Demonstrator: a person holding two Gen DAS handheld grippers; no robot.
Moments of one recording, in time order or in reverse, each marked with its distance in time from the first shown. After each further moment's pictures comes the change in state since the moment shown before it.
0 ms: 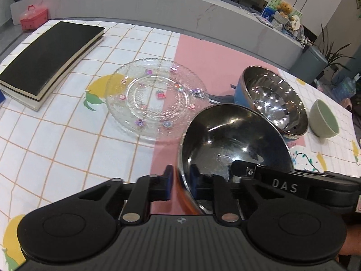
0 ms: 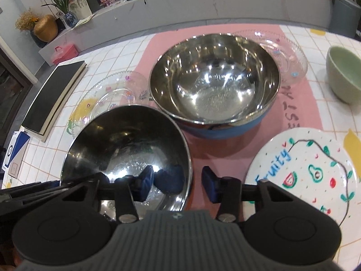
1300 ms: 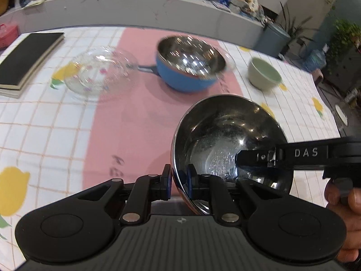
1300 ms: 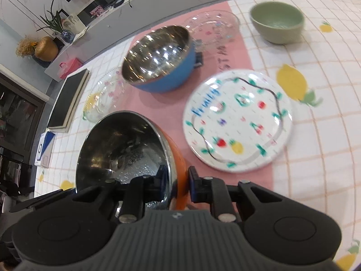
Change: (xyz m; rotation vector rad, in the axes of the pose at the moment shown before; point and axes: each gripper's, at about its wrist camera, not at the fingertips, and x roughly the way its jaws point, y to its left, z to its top) left arm -0.051 -0.076 -0.074 0.158 0.029 -0.093; right arm -0.106 -0.089 -0.069 0.172 0.052 0.100
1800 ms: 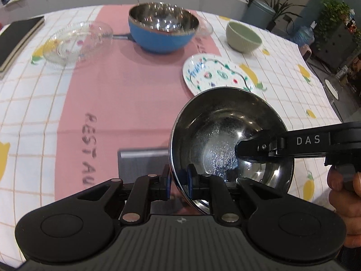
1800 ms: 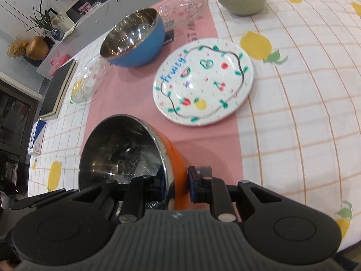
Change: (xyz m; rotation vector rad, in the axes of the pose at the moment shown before) left arm 0.005 -0.021 -0.041 0.056 0.092 -0.050; right arm -0.012 -0.029 -0.041 0.042 0.048 -0.029
